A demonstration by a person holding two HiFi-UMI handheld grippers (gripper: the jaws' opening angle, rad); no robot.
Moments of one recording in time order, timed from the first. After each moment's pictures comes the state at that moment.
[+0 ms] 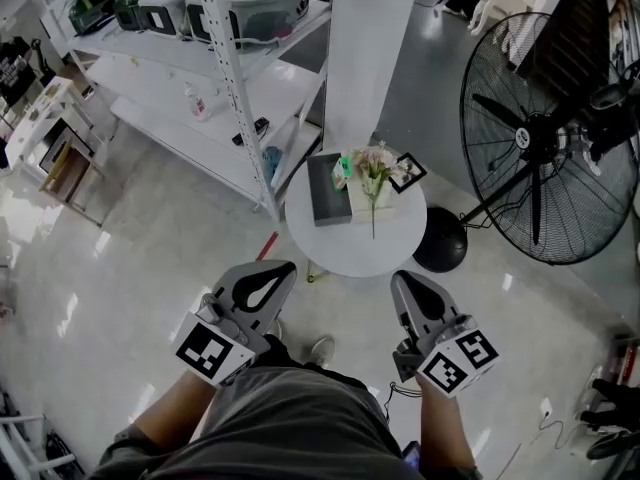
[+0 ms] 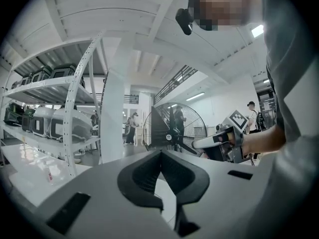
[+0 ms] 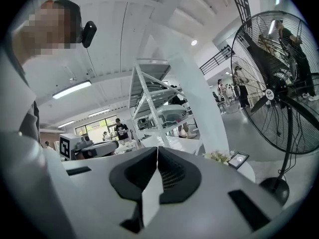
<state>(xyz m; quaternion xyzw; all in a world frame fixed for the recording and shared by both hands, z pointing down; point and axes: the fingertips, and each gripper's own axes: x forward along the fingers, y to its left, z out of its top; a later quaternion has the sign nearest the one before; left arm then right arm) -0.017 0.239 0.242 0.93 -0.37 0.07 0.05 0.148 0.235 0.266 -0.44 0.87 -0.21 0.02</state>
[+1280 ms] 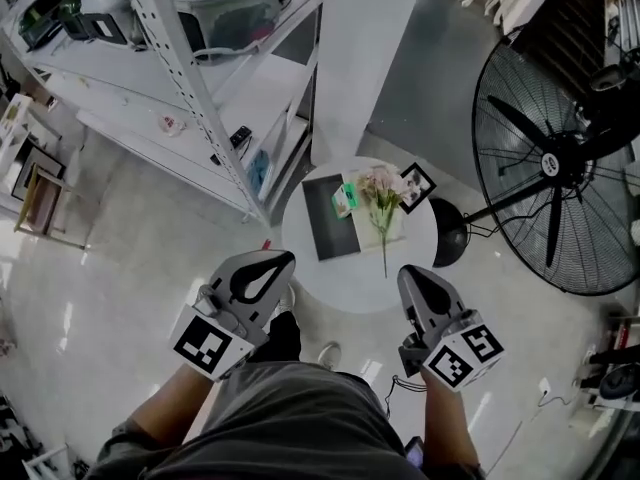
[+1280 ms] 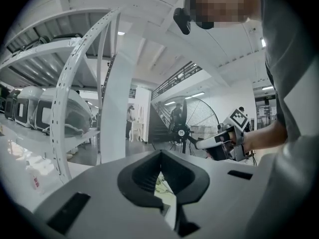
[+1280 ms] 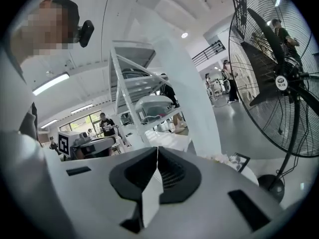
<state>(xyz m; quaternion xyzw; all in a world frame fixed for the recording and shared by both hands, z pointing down) -0.058 0.037 0.289 0.94 -0.32 0.08 0.08 0.119 0.057 0.316 -0.49 0.83 -0.25 -0.02</state>
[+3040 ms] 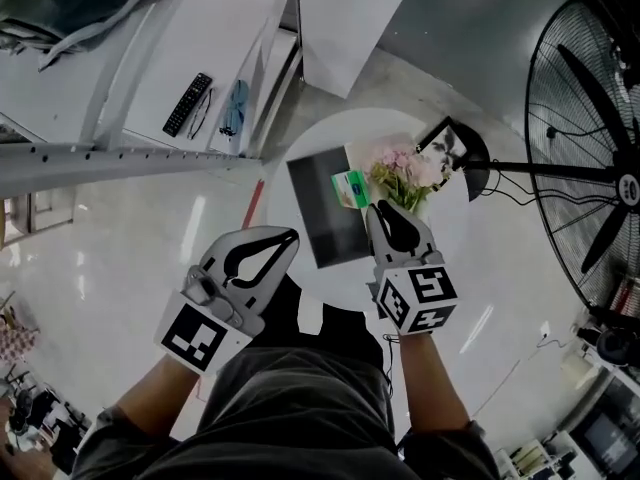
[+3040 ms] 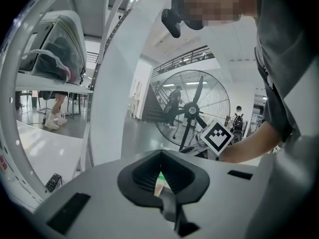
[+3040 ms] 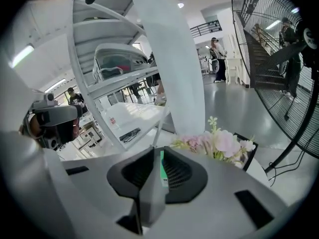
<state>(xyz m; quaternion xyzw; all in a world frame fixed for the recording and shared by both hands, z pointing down) -0.023 -0.127 0.449 0.93 -0.25 0.18 0.20 0.107 -0.141 0.546 -0.54 0.76 -0.32 -0.18</state>
